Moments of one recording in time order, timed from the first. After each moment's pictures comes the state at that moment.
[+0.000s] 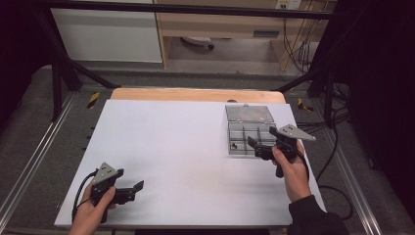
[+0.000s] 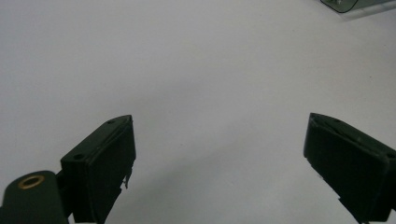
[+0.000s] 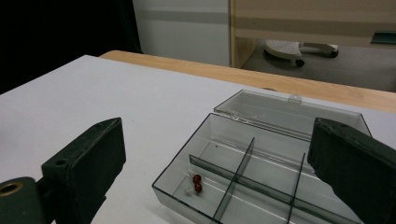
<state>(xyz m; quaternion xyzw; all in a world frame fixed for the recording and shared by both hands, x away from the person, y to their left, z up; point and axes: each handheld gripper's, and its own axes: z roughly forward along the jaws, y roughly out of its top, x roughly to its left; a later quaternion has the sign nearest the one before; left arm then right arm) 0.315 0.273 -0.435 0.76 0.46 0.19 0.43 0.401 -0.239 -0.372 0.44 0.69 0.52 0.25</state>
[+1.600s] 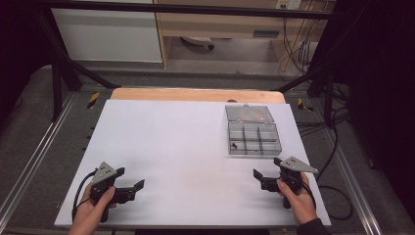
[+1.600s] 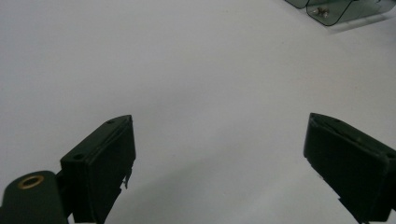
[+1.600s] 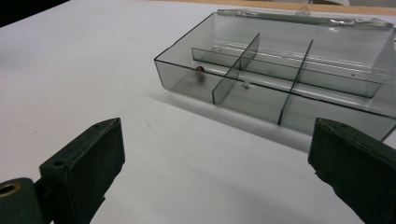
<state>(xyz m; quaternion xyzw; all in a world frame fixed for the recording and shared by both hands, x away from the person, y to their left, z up) 0.315 0.272 -0.433 0.75 0.45 0.18 0.45 0.346 -0.259 -0.442 0.45 0.72 0.48 0.22</state>
